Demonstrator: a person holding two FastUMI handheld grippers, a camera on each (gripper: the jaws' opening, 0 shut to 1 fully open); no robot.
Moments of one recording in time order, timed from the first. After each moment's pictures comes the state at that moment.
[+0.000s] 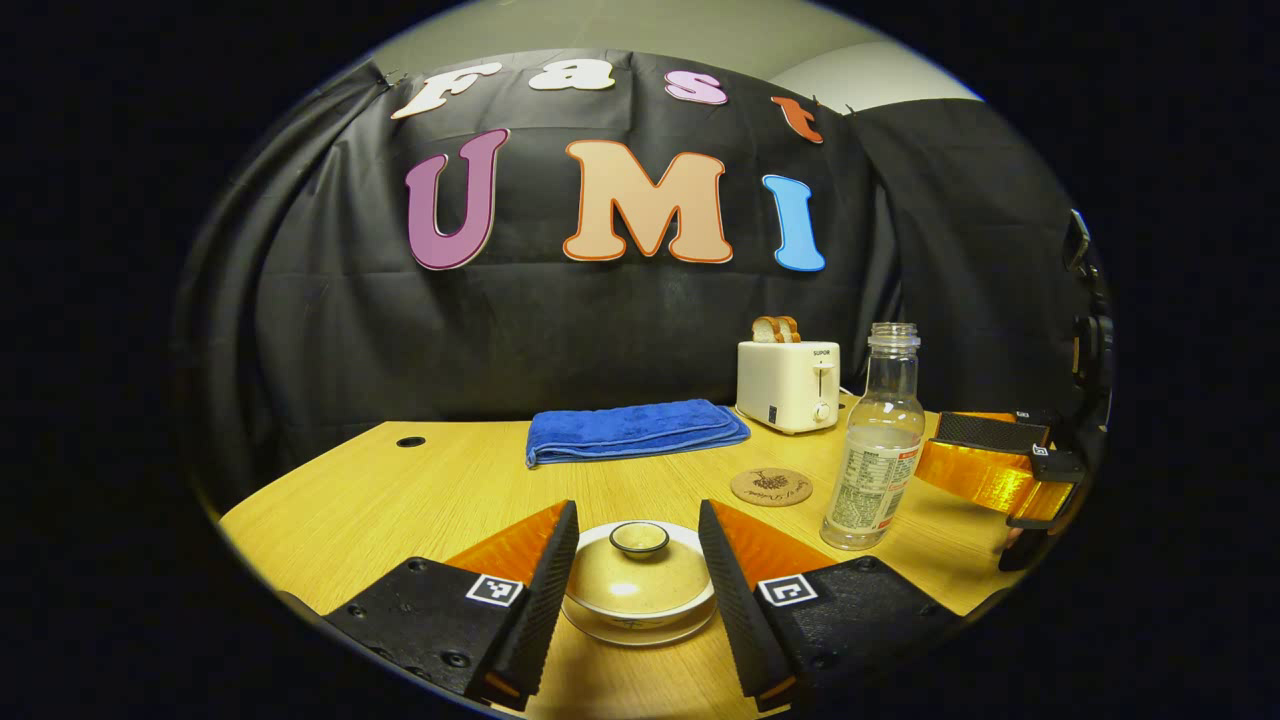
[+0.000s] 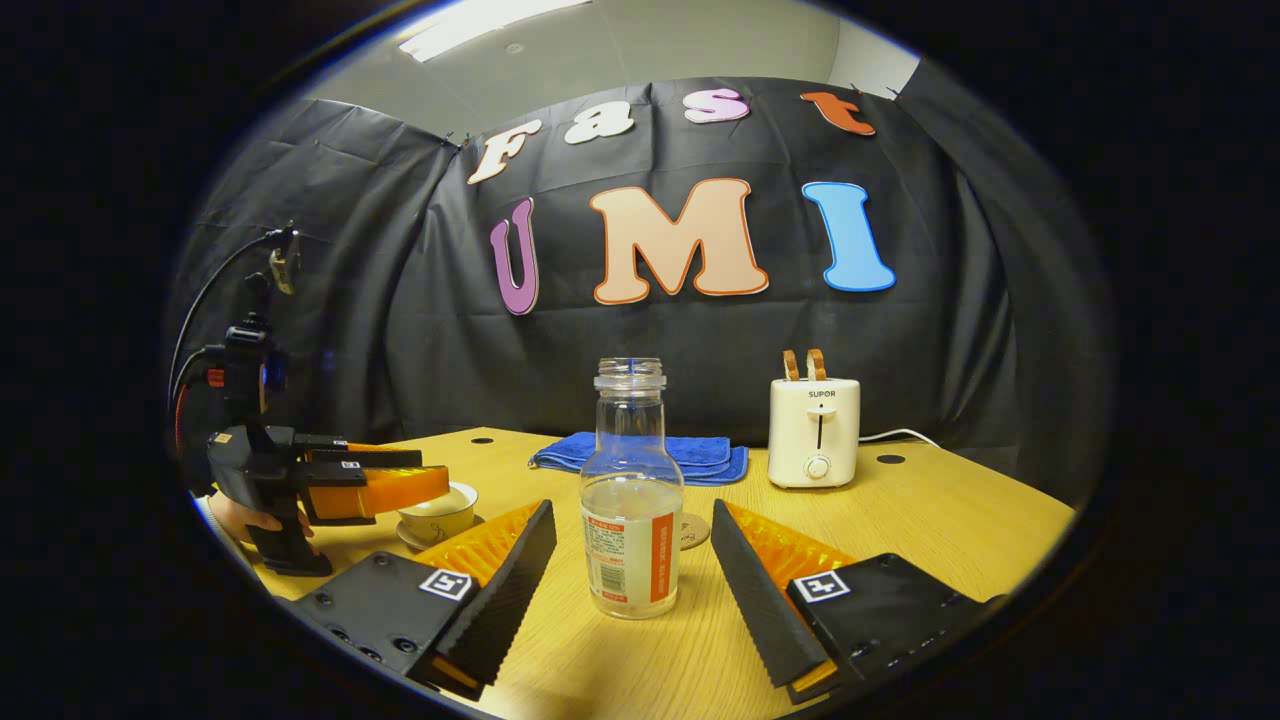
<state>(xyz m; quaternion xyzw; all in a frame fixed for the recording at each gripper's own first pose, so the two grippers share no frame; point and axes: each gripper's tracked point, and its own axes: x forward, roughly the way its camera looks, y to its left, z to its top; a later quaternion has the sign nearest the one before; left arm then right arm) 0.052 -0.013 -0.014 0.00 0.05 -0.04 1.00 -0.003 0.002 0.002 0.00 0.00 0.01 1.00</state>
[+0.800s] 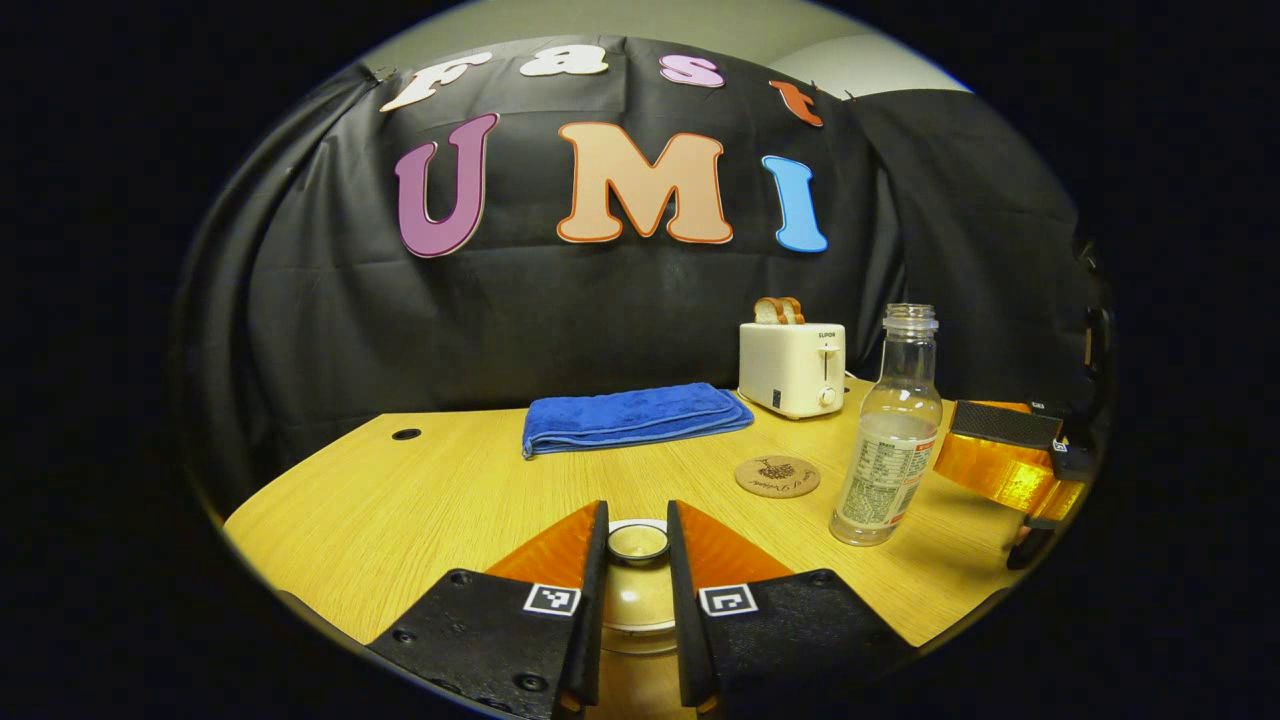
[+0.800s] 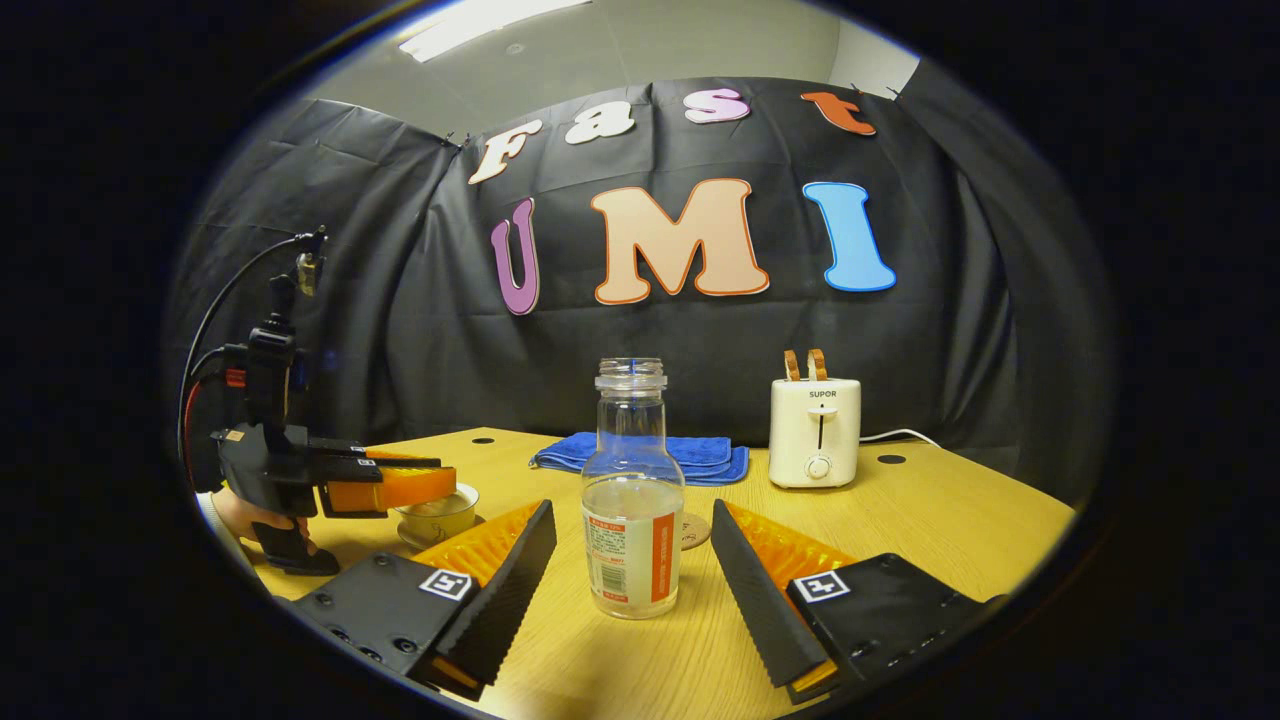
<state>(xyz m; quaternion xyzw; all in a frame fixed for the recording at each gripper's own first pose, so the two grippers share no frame) 0.061 -0.013 -0.022 0.01 0.07 -0.03 1.00 -0.004 0.002 0.003 0.00 0.00 0.01 1.00</state>
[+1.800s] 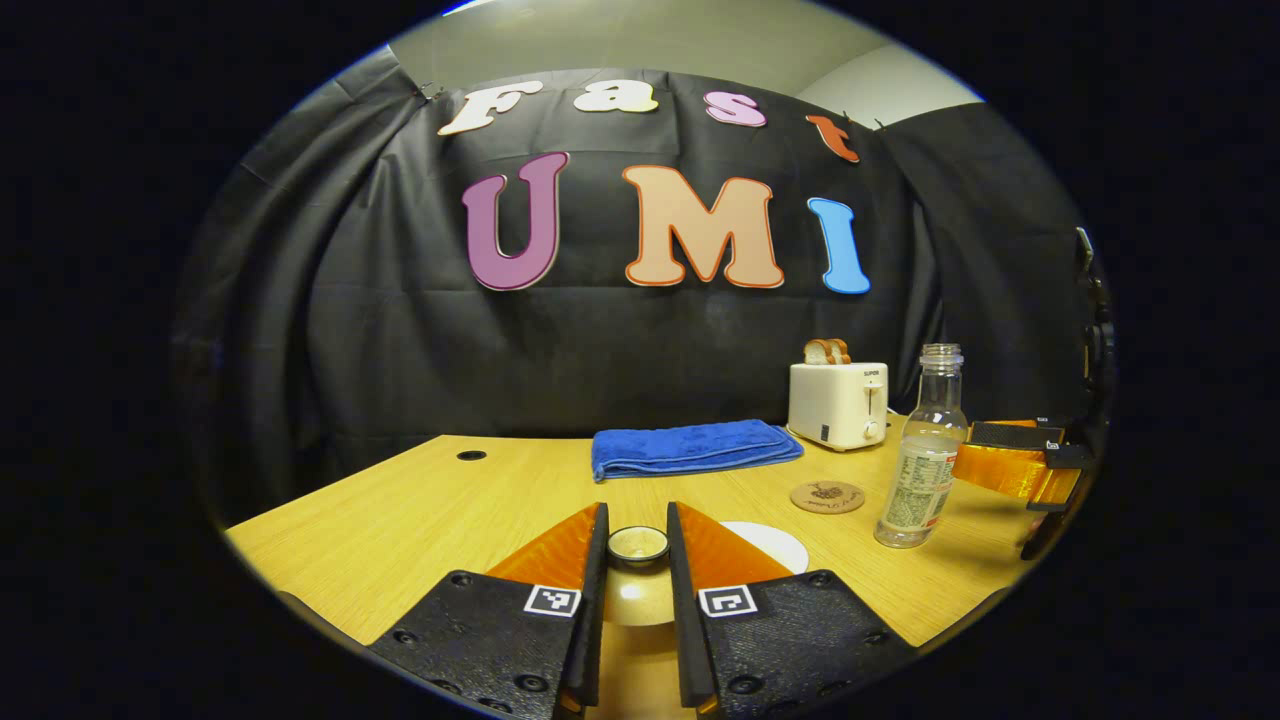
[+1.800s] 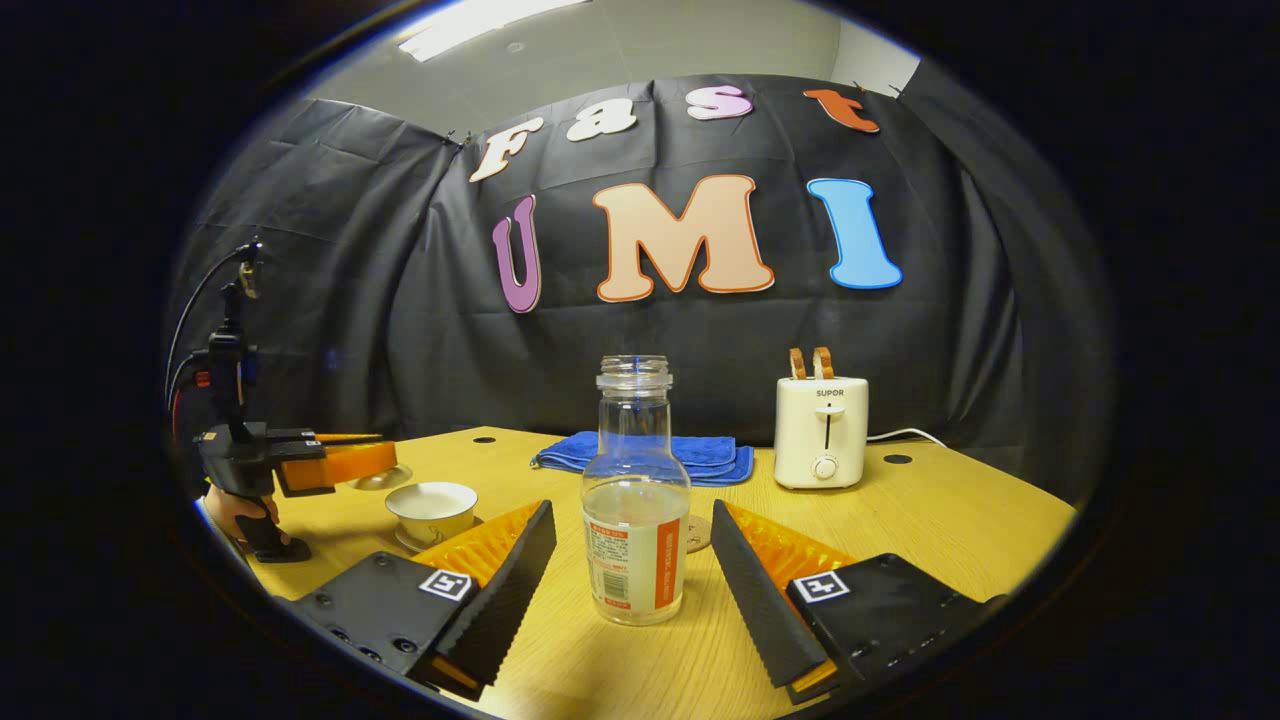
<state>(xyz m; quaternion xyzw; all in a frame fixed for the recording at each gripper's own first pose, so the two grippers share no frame) 0.027 0.054 -0.005 0.00 0.00 0.04 1.00 0.010 0.006 0.001 0.00 0.01 0.01 1.00</state>
